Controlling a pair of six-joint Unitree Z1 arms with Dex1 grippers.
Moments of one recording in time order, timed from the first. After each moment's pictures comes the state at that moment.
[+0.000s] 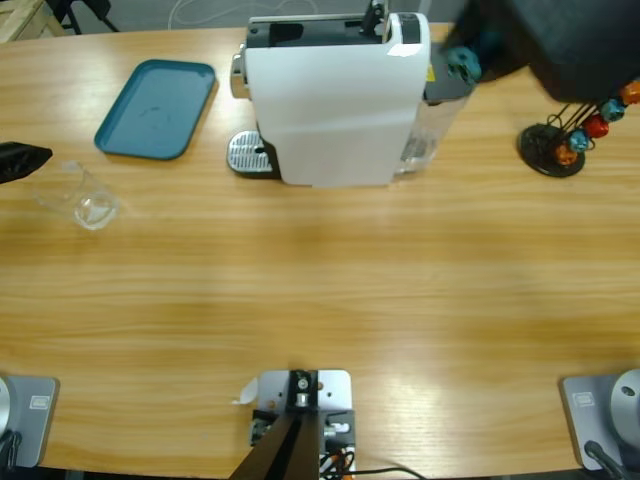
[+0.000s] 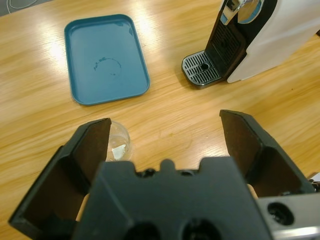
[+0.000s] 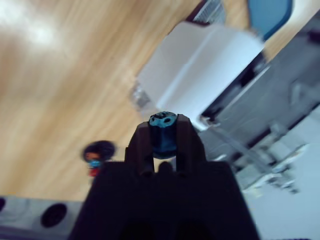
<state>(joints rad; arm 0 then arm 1) -0.74 0.97 -0.70 0.36 0.14 -0.22 1.13 1.77 -2.20 1.51 -0.27 -1.34</state>
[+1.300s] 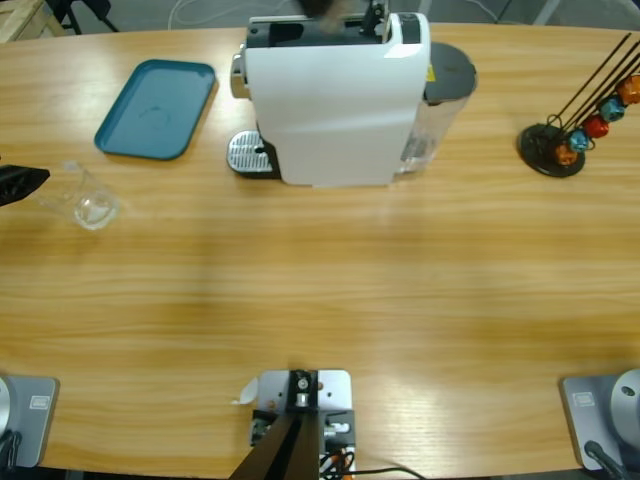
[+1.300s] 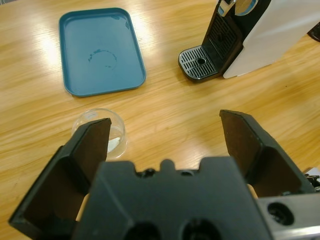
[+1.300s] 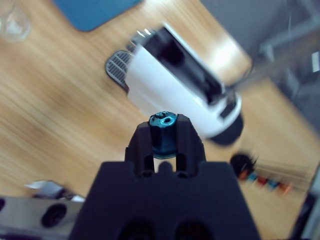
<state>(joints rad) -0.74 0.90 -0.62 0.32 0.12 -0.24 1.23 1.98 -2.38 1.51 -0.56 0.48</state>
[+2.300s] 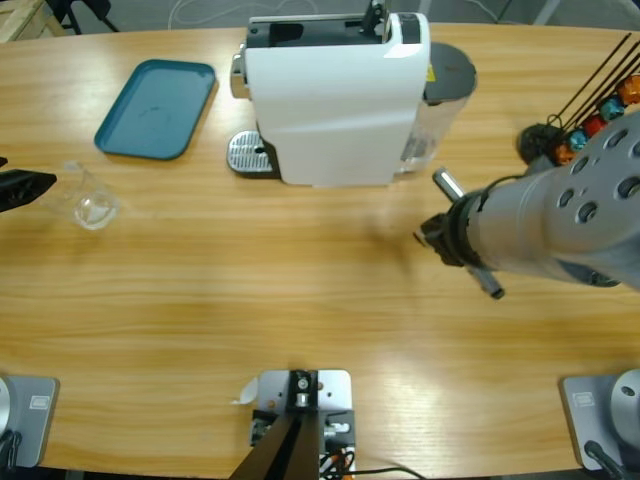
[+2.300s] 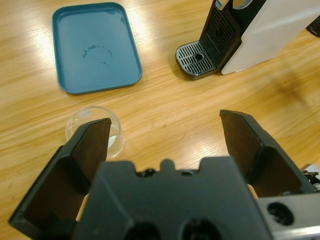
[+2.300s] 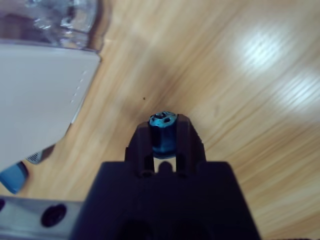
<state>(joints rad) -0.74 0.91 -0.62 0.32 0.11 -0.24 1.09 1.69 -1.03 0.65 -0.31 2.05</state>
